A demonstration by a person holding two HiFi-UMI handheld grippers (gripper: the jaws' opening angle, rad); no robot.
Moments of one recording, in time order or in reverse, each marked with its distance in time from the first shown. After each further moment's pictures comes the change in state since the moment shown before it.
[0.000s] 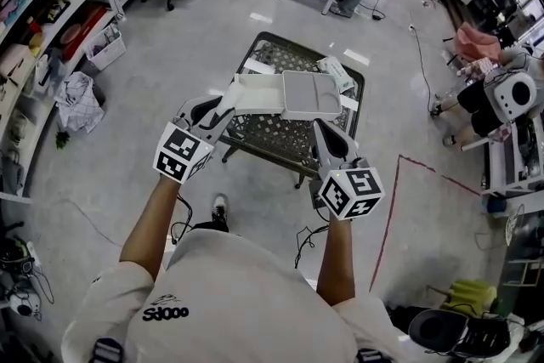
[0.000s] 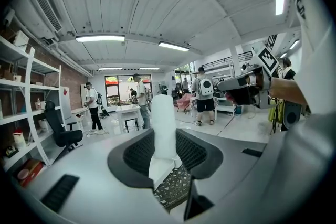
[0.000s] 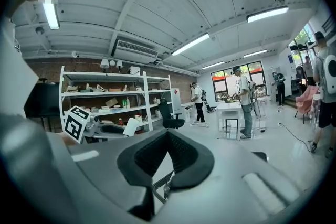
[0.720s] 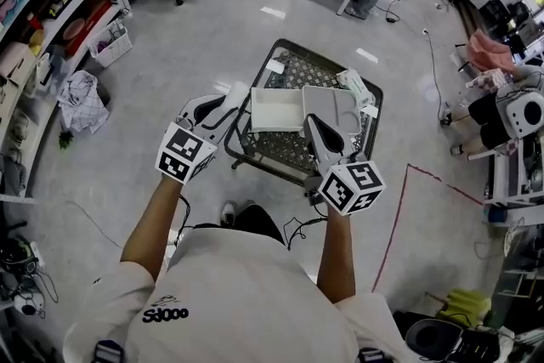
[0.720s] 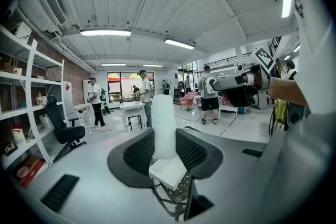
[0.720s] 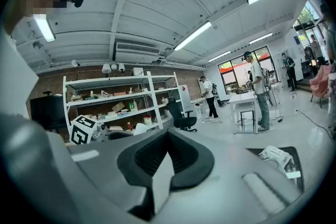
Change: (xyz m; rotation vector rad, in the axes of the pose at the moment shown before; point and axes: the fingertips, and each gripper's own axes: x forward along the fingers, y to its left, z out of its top) left arm 0.027 0.104 -0.020 -0.038 0.028 0.002; right arm 0.131 0.025 0.004 0.096 0.022 0.117
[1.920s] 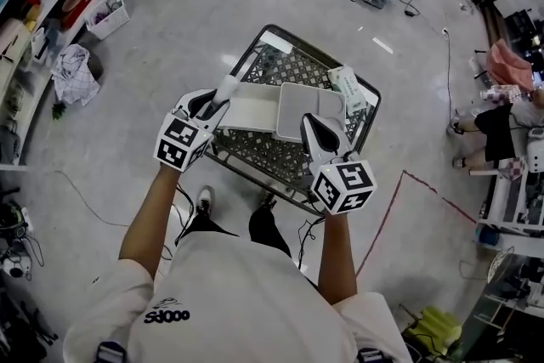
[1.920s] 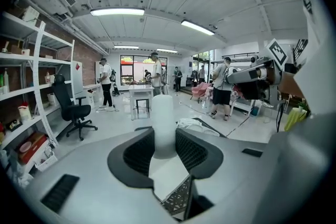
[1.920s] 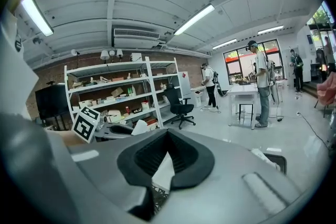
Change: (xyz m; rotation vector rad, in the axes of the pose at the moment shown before) left arm 0.136 -0.016 -0.040 -0.144 0.156 0.114; right arm 0.011 -0.150 -0.025 -0.053 0.170 0.037
